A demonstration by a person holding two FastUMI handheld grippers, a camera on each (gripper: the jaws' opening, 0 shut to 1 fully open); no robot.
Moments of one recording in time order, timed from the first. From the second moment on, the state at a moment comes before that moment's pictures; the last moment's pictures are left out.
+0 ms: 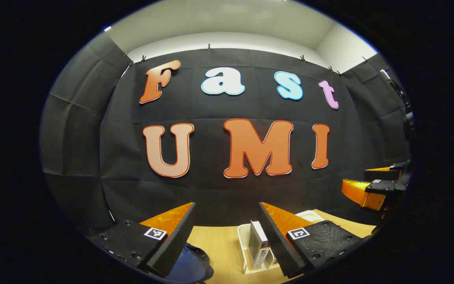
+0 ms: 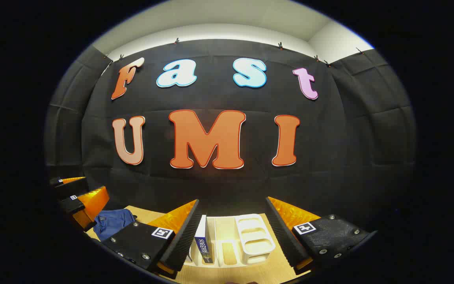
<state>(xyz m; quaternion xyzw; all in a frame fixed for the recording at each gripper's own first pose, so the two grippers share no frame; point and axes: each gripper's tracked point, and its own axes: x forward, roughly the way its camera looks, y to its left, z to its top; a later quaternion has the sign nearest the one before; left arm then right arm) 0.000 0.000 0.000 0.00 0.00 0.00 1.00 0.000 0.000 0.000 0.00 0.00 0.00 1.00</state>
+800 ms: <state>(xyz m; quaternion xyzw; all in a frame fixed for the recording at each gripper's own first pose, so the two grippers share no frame) 0.029 0.010 -0.017 0.00 0.01 0.01 1.00 0.028 0.018 -0.011 0.00 0.01 0.02 1.00</state>
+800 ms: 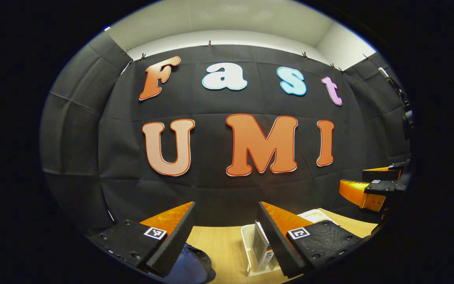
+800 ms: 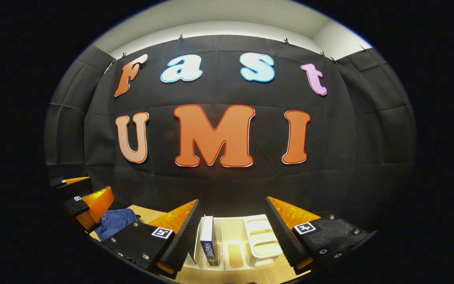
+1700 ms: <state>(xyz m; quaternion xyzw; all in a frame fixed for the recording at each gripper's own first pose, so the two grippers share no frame) 0.033 0.006 -0.047 0.00 0.04 -0.01 1.00 0.030 0.005 -0.027 -0.01 0.03 0.00 1.00</state>
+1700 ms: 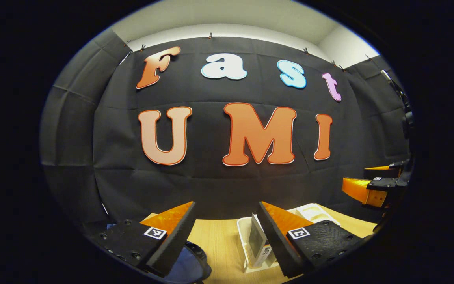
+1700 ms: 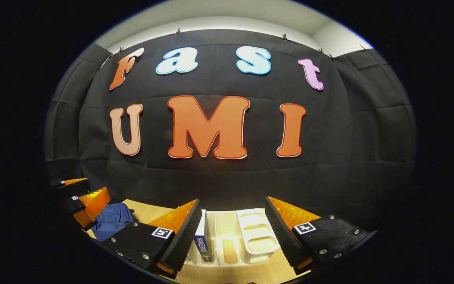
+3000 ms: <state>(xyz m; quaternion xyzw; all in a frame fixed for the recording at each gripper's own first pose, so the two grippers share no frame) 0.009 0.055 -0.144 0.18 0.15 0.00 0.97 0.038 0.009 -0.041 -0.02 0.05 0.01 1.00</state>
